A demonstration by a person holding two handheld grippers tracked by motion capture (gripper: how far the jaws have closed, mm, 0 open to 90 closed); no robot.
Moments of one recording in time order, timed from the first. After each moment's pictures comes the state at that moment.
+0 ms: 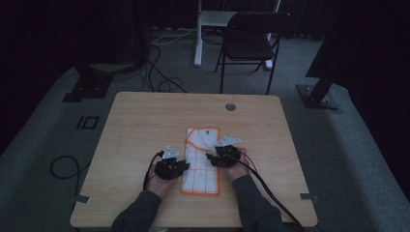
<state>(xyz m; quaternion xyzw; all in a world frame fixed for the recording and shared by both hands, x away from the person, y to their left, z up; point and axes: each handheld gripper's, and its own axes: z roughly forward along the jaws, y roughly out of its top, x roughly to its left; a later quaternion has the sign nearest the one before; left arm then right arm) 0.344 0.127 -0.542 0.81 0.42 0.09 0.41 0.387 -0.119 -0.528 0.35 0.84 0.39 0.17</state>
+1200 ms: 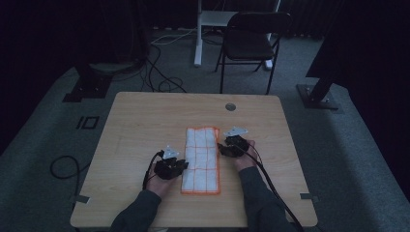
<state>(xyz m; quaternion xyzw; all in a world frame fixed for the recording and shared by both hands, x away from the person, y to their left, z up) 0.345 0.128 -0.539 0.81 0.42 0.11 0.40 0.419 -0.148 -0.524 0.40 0.82 0.34 0.21</state>
